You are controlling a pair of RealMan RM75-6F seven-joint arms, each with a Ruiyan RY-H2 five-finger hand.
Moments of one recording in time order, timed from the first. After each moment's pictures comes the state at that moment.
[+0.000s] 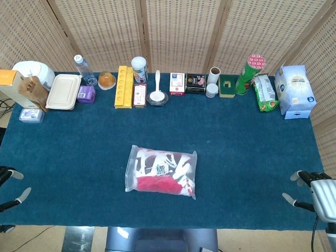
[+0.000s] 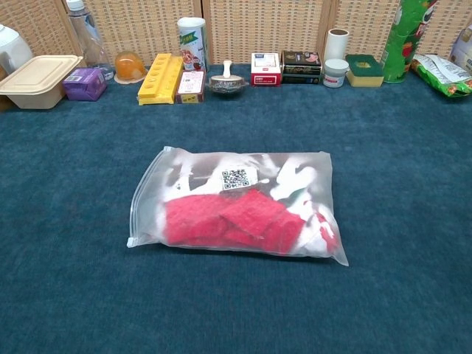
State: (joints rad) left arm 0.03 -1.03 0.00 -1.71 1.61 1.64 -0.02; right arm 0.04 -1.00 0.02 -1.63 -1.64 1.57 0.02
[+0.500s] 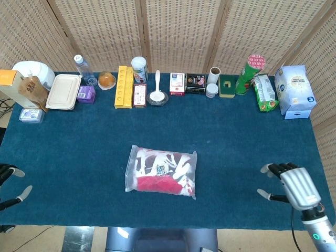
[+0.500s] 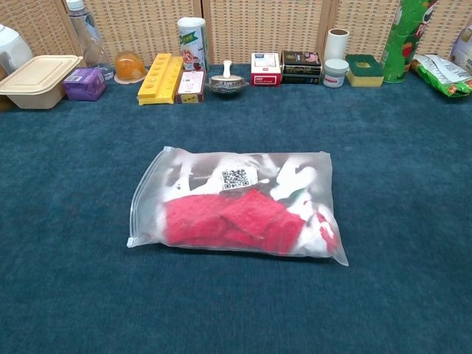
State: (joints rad) left arm 0.02 -1.02 -0.01 -1.73 1.61 1.62 0.00; right arm 0.18 -1.03 0.04 -1.68 -1.74 1.44 0.04
